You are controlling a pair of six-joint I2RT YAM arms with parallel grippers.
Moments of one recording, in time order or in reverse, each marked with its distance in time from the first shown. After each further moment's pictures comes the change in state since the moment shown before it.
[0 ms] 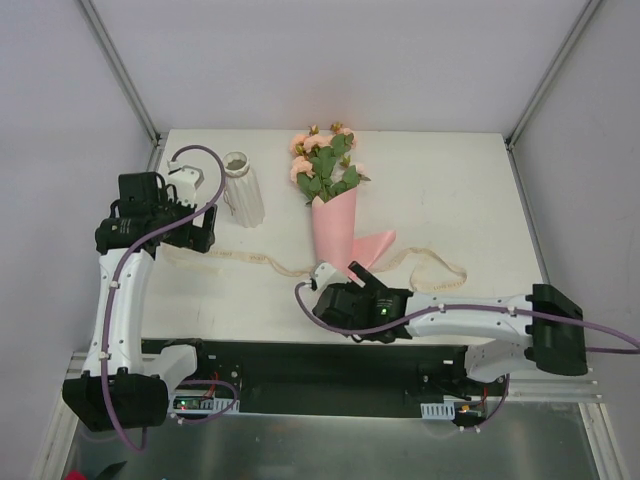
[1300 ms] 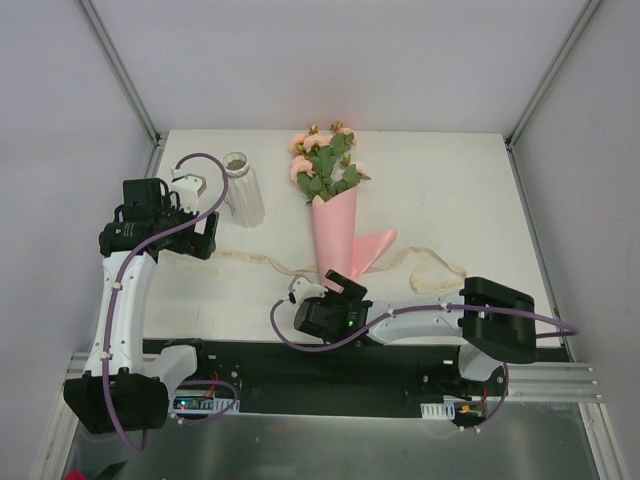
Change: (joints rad) left arm 0.000 -0.013 -0.063 -0.001 -0.012 0.016; right arm 0.039 0.311 -0.022 0.311 0.148 -0.161
